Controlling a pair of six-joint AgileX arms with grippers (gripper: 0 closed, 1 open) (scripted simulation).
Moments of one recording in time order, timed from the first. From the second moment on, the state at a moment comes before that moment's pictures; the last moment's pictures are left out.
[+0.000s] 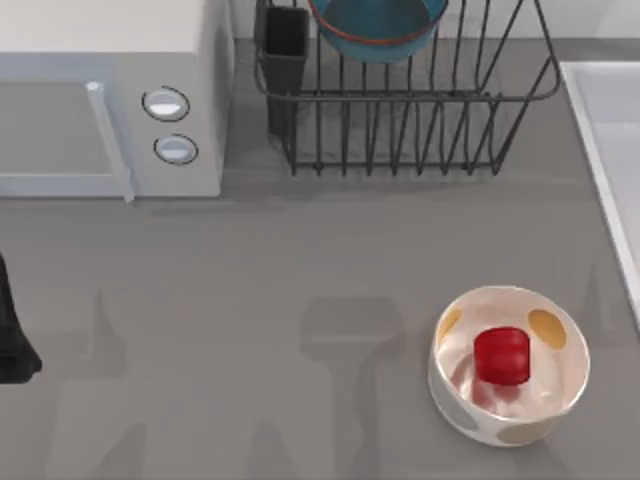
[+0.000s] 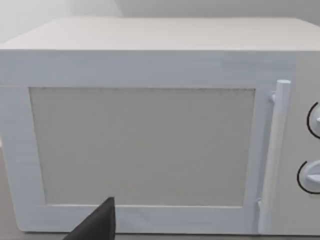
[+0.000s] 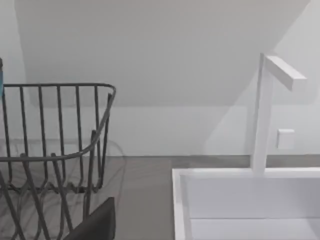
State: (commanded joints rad) left arm 0.00 0.00 0.00 0.00 0.00 0.00; right arm 0.09 0.23 0.16 0.07 0.10 0.02
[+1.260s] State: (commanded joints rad) left arm 0.00 0.00 0.00 0.00 0.00 0.00; right arm 0.00 0.00 0.00 0.00 0.00 0.00
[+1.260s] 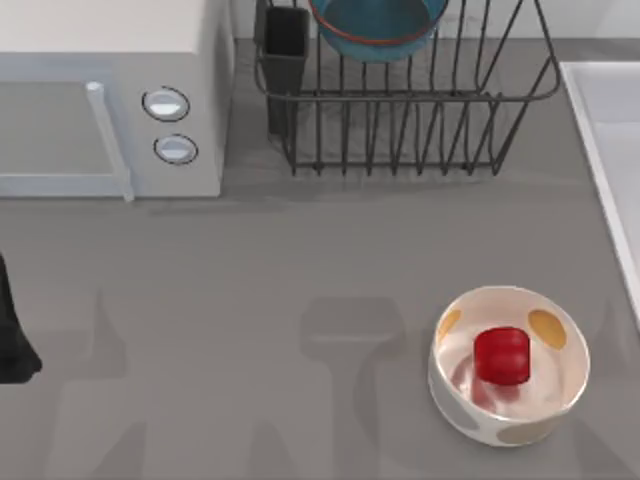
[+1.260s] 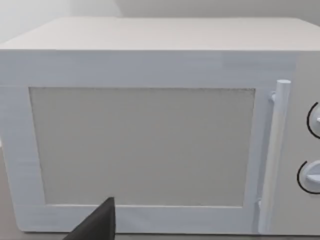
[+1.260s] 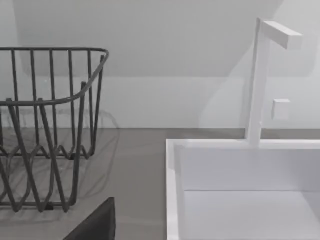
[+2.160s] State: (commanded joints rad) left arm 0.00 0.00 0.00 0.00 0.00 0.00; right arm 0.01 0.03 0.03 -0.03 0.00 0.01
